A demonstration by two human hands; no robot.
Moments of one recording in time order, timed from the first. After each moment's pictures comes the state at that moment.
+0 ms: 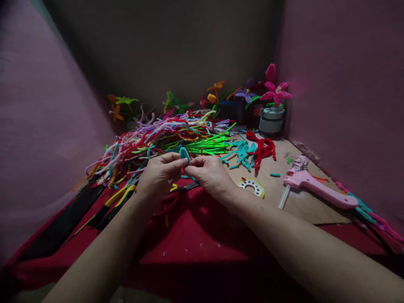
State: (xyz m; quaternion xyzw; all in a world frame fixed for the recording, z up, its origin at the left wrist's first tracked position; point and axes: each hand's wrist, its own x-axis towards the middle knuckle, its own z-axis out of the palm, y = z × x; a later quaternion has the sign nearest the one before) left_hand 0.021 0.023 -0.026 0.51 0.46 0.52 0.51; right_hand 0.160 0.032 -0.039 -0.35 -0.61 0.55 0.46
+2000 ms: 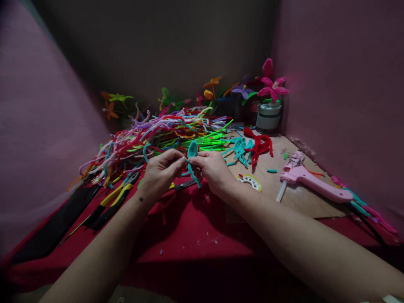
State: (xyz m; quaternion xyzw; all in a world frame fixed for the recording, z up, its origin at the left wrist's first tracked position) left_hand 0.028 0.021 -0.028 0.70 0.50 0.45 0.23; right_hand 0.162 0.042 -0.043 -0.32 -0.49 0.64 0.50
